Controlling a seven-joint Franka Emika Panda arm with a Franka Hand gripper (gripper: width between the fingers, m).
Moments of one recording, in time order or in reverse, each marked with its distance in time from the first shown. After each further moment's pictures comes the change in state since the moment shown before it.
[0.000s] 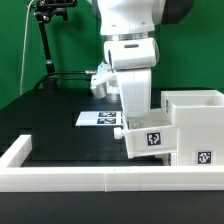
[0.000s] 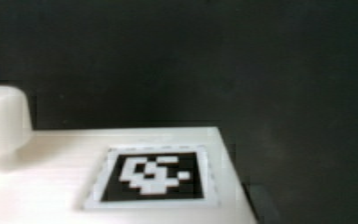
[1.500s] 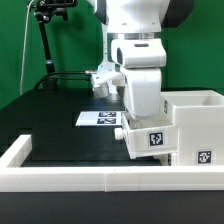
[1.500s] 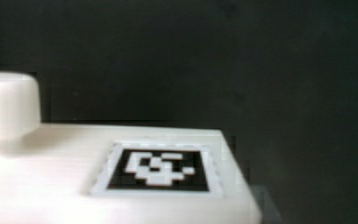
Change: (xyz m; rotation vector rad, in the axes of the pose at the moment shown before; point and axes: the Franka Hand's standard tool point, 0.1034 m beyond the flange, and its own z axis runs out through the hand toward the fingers) arm -0.003 0.004 0.000 -0.012 -0.065 -0.118
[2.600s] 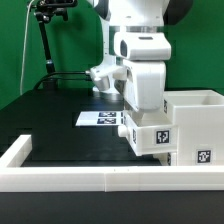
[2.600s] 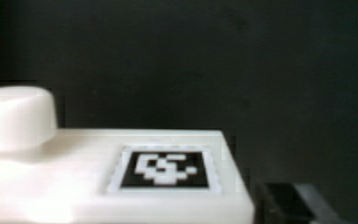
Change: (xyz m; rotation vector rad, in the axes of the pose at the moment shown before) arm 0.001 0.004 -0.016 -0.019 -0.041 -0.034
